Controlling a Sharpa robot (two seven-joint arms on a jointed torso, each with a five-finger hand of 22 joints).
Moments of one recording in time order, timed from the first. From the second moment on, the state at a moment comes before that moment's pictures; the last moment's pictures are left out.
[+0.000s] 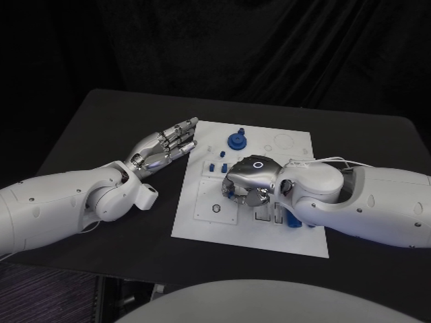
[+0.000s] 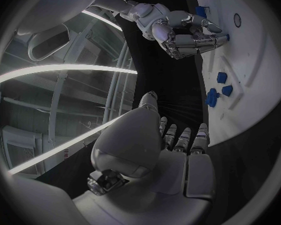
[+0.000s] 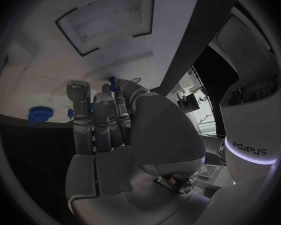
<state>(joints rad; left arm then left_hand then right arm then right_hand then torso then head) 1.13 -0.90 -0.21 1.45 -0.28 -0.01 0.68 1.56 0.19 -0.24 0.26 0.48 0.24 -0.05 0.03 0.03 0.03 0.03 0.10 0.02 0.00 0.15 0.00 0.00 0.16 0.04 0.26 0.03 0.15 1.23 -0.70 -0.25 1.67 -1.77 -0.20 -0.07 1.44 -0.06 0.37 -0.02 0.36 0.97 0.15 0.19 0.33 0.96 0.09 0.44 0.20 1.38 0.00 1.05 0.97 0.16 1.35 0.10 0.69 1.31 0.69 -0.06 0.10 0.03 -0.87</state>
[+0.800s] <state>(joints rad) 1.12 -0.90 -0.21 1.45 -0.28 0.00 0.68 1.56 0.19 -0.24 0.26 0.48 0.24 -0.04 0.03 0.03 0.03 0.03 0.10 0.02 0.00 0.15 0.00 0.00 0.16 0.04 0.26 0.03 0.15 1.23 -0.76 -0.25 1.69 -1.77 -0.22 -0.07 1.39 -0.10 0.23 0.06 0.14 0.60 0.07 0.07 0.20 0.55 0.14 0.42 0.21 1.26 0.03 0.99 0.89 0.16 1.27 0.13 0.48 1.31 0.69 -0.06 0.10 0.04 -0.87</state>
